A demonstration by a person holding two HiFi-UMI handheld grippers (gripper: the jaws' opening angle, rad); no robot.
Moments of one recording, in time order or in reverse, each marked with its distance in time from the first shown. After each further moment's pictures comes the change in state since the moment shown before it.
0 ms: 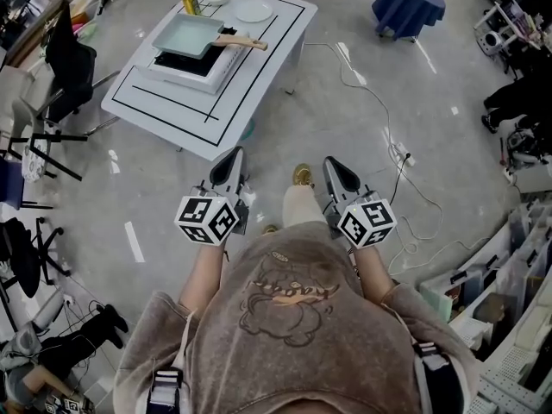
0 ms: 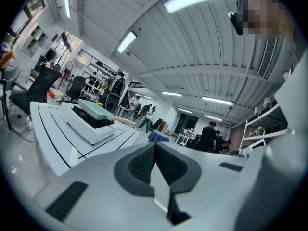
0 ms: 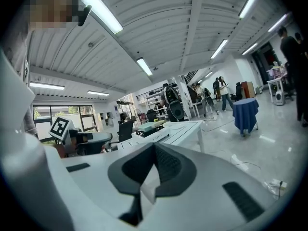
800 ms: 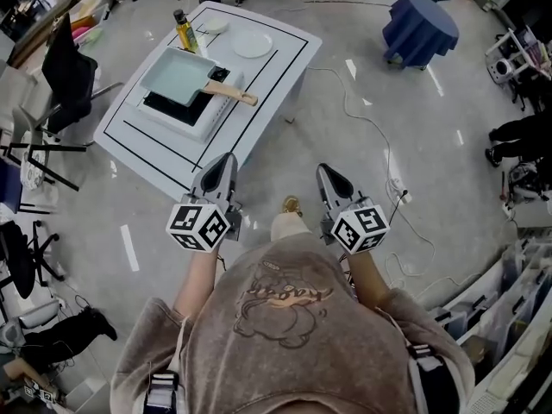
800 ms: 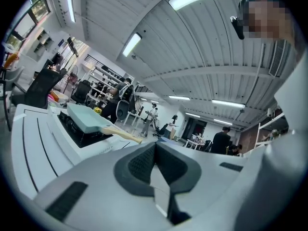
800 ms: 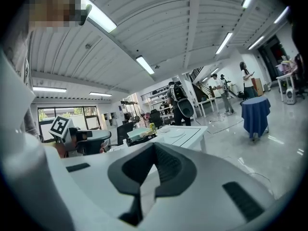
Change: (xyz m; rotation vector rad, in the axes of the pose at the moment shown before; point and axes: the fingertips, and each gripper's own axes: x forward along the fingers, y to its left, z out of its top) left arm 0.132 0.036 0.054 -0.017 -0.059 0.083; right arm 0.111 -0.099 0.065 -0.004 0.012 0.076
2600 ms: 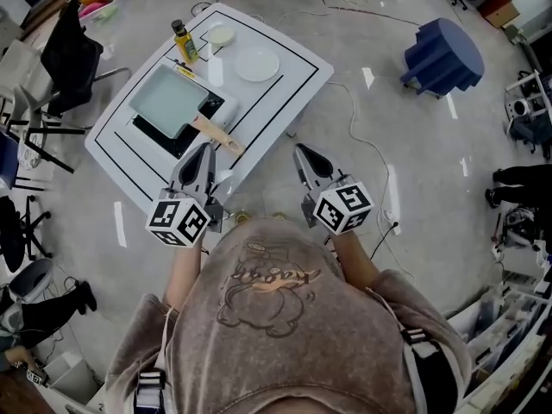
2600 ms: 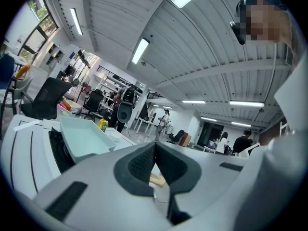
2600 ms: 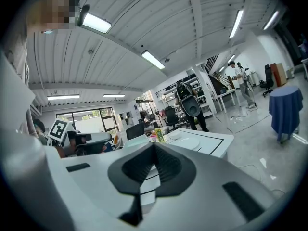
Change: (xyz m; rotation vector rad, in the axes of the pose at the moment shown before) left arm 0.114 0.057 0.060 0.006 -0.081 0.182; right arm 0.164 -0.068 0.073 0.006 0.046 0.242
